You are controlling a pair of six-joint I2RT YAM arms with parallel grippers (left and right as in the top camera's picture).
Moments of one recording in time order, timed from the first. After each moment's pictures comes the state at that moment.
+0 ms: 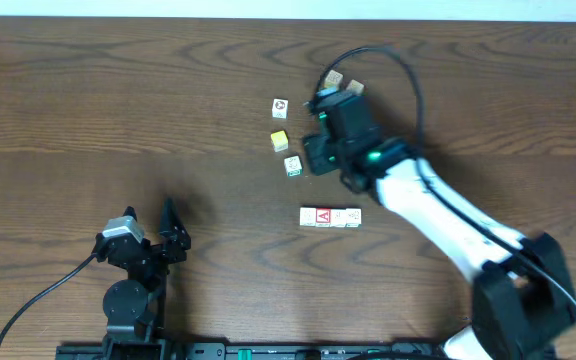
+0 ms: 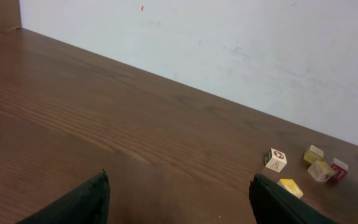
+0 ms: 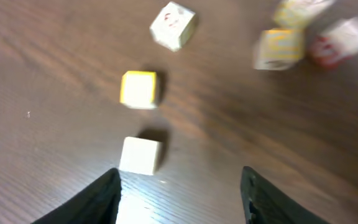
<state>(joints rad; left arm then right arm) -0.05 0.01 0.02 -0.11 -0.13 -0.33 0.58 1.74 1.20 -0.37 0.03 0.18</state>
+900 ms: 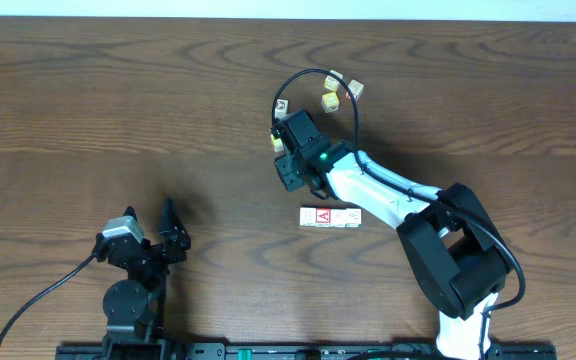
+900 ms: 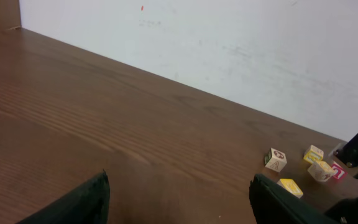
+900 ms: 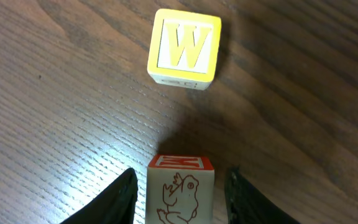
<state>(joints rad) -0.05 0.01 0.02 -0.11 -0.13 -0.33 0.66 2.02 1.30 -0.36 0.05 0.17</state>
